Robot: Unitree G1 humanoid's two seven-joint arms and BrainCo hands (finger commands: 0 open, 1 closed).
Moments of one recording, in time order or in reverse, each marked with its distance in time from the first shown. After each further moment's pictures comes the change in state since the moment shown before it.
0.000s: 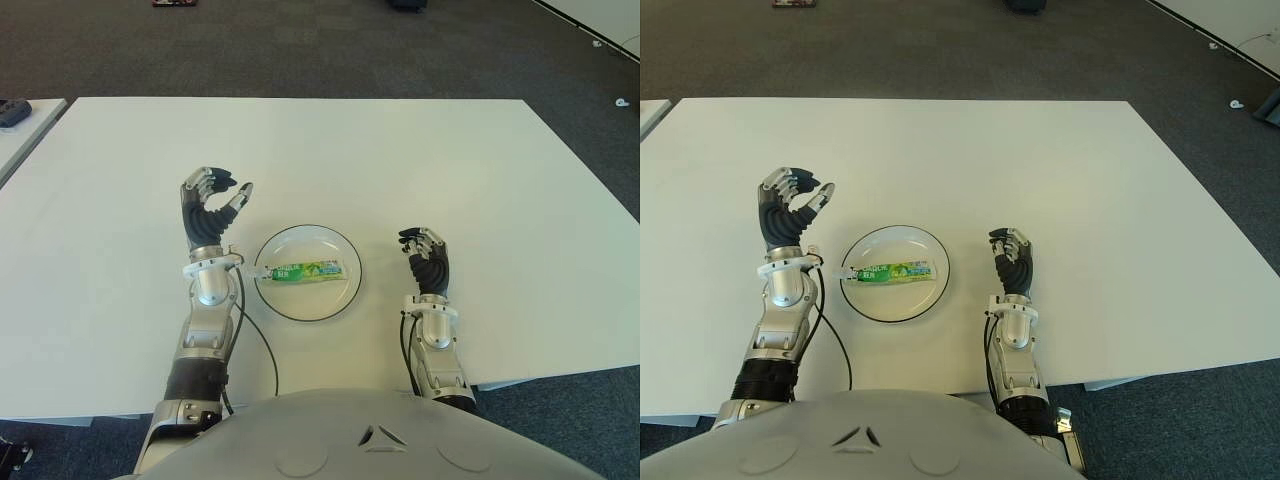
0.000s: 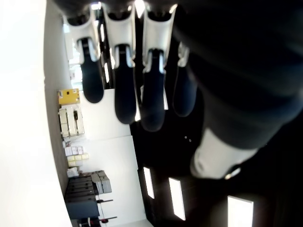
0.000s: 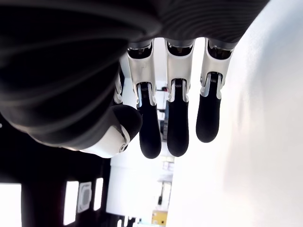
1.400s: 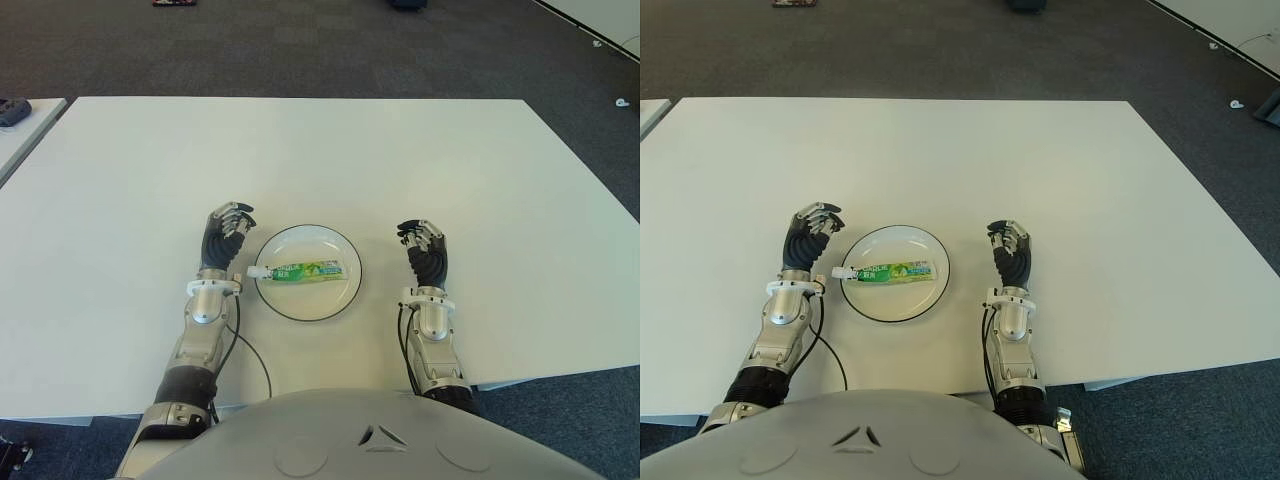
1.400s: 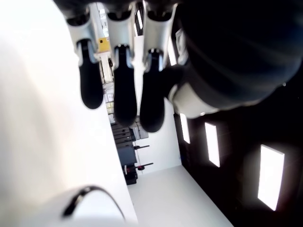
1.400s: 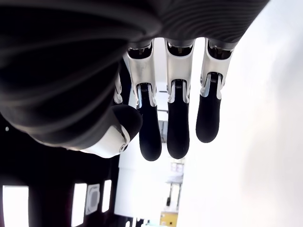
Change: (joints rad) left arm 0.051 0.092 -0.046 0.162 -0.007 -0.028 -0.214; right arm -0.045 0.007 0.001 0.021 -0.001 -0.017 -0.007
